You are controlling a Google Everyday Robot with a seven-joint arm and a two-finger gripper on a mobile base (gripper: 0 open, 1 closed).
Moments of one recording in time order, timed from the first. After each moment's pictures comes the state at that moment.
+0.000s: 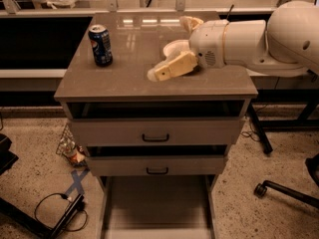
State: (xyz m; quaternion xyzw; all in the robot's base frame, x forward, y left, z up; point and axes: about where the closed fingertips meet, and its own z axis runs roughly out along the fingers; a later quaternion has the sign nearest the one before) arm 0.592 -0.021 0.973 -0.48 0.63 0.25 0.56
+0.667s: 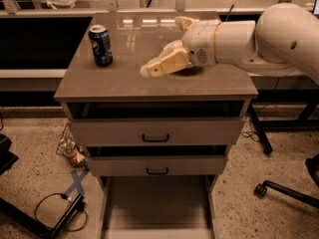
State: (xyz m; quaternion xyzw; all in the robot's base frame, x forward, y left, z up) arm 0.604 -0.007 0.970 -0.47 0.63 0.26 0.56
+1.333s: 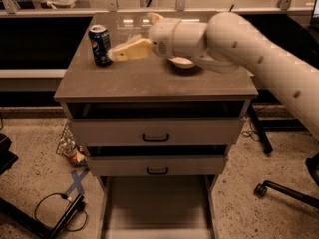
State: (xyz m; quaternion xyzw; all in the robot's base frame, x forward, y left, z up) arm 0.671 0.069 0.967 -0.42 0.62 0.31 0.59
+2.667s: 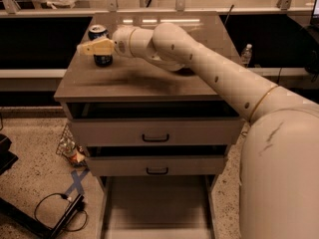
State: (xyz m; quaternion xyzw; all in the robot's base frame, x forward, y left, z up) arm 0.778 0.177 0.906 -0.35 0.65 0.35 0.57
